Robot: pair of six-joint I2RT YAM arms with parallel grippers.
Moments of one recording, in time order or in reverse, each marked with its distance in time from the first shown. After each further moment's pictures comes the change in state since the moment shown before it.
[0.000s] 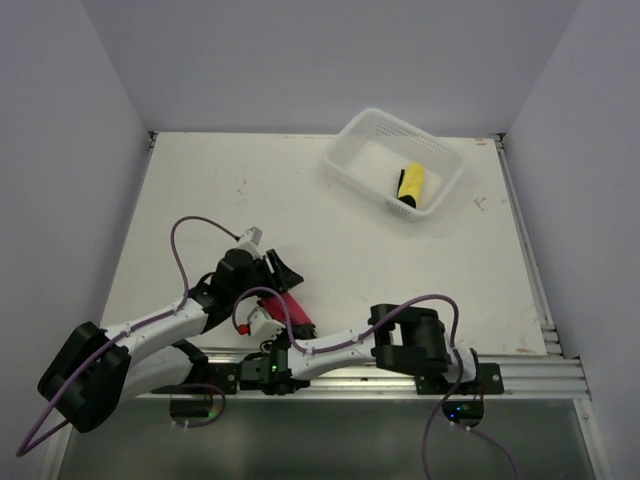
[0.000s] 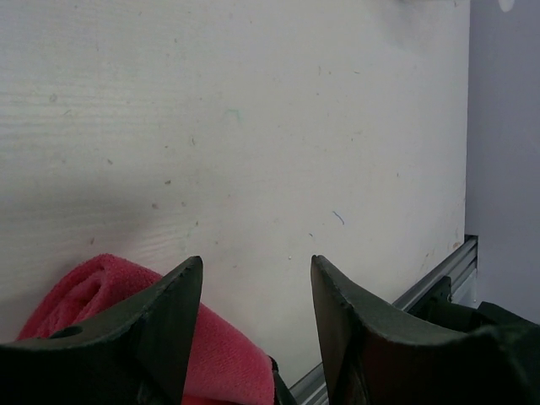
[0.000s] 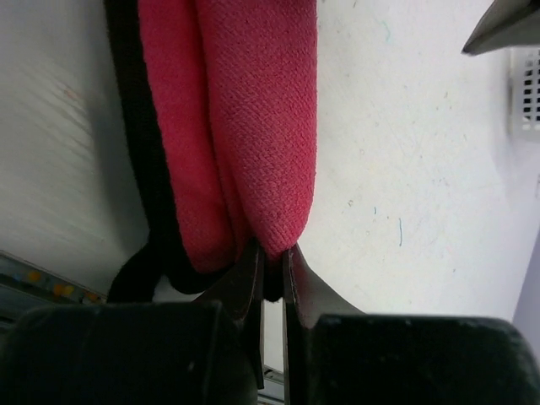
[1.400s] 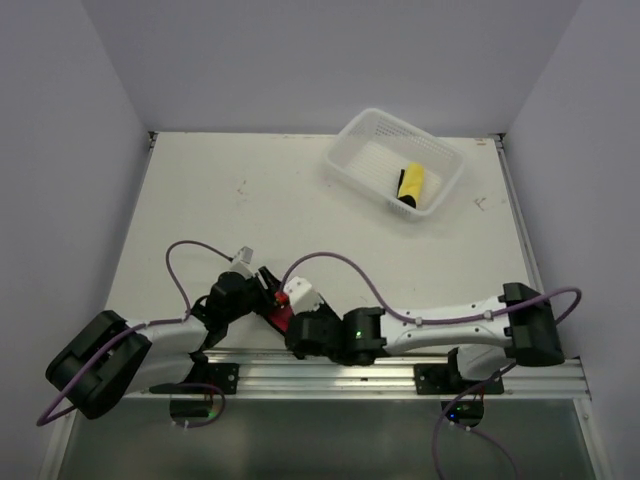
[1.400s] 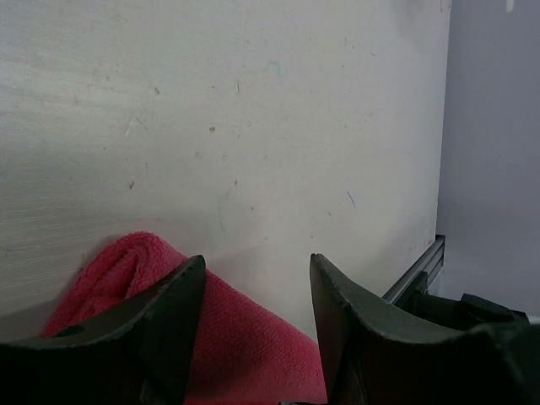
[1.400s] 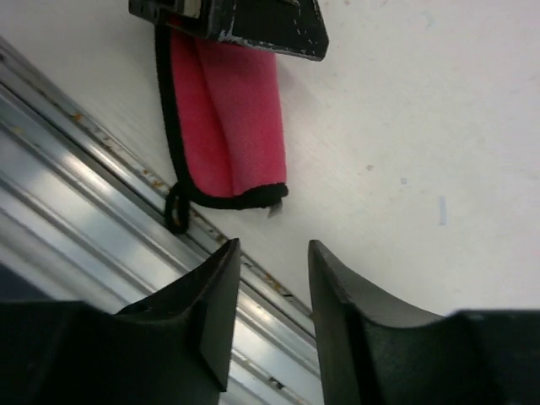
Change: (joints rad) left arm -0.001 0.086 -0.270 0.404 0.024 -0.139; right arm -0.018 -0.517 -0.233 0.130 -0.267 -0.094
